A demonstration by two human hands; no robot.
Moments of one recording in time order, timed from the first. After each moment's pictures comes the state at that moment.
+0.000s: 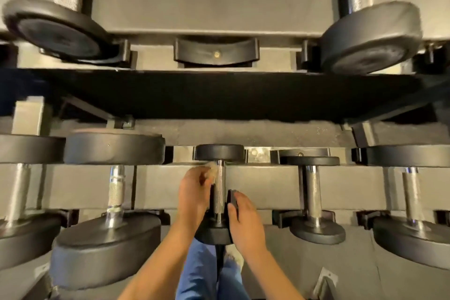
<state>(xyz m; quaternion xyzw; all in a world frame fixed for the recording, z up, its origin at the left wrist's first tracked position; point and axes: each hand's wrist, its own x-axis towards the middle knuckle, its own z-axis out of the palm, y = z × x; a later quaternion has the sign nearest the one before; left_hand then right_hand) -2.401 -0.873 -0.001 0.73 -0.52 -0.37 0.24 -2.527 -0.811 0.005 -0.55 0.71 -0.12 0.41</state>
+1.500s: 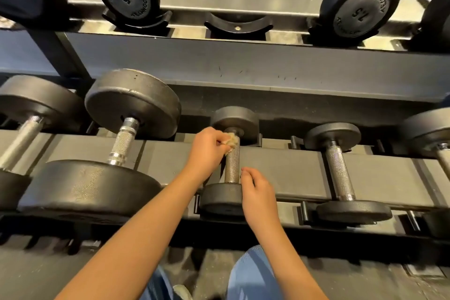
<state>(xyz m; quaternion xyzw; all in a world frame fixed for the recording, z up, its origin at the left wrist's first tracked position) -2.396 -0.866 -0.021 0.62 -0.68 -0.23 0.31 -2.512 -0.782 -0.045 -0.52 0.67 -0.38 0.38</state>
